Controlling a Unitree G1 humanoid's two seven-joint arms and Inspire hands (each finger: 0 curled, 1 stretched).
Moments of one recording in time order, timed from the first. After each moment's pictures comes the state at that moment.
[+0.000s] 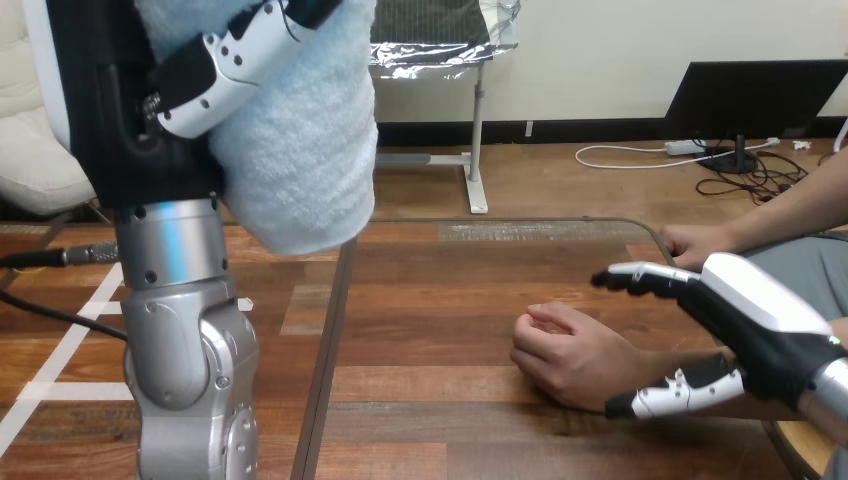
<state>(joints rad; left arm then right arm) -0.29 -0.01 0.06 -0.31 -0.08 -0.31 0.11 -0.05 -0.69 -0.05 0.27 -0.39 -0.52 0.31</state>
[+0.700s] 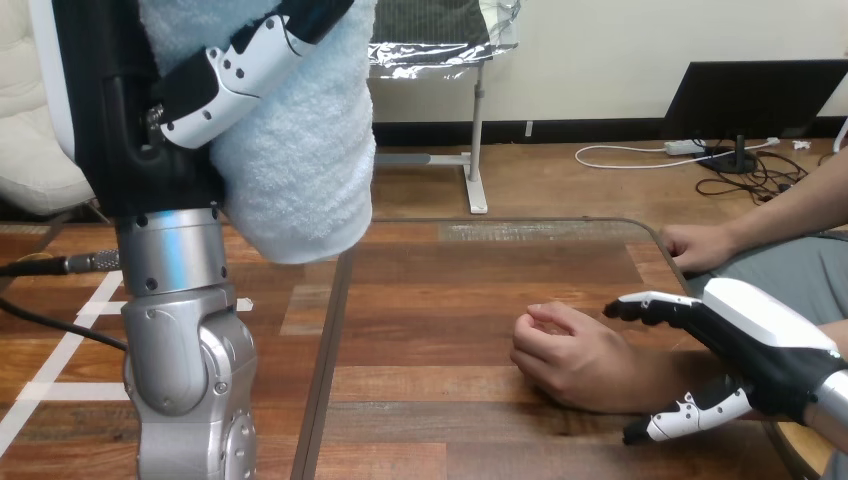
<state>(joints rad) -0.27 -0.01 0.06 -0.31 -0.09 -0.31 0.09 -0.06 -0.72 -0.02 0.32 -0.44 -0.47 0.33</state>
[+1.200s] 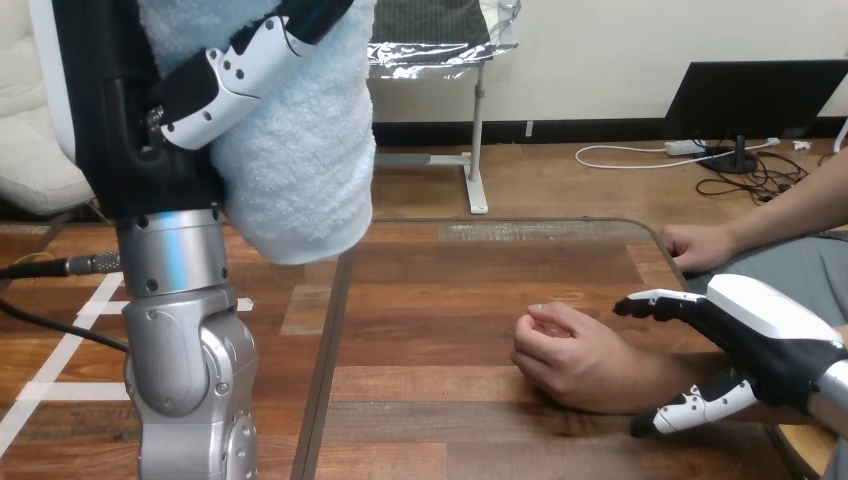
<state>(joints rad) -0.27 -0.02 0.06 -0.31 -0.08 -0.31 0.09 -0.11 -0.74 0.00 0.37 -0.49 -0.46 0.32</state>
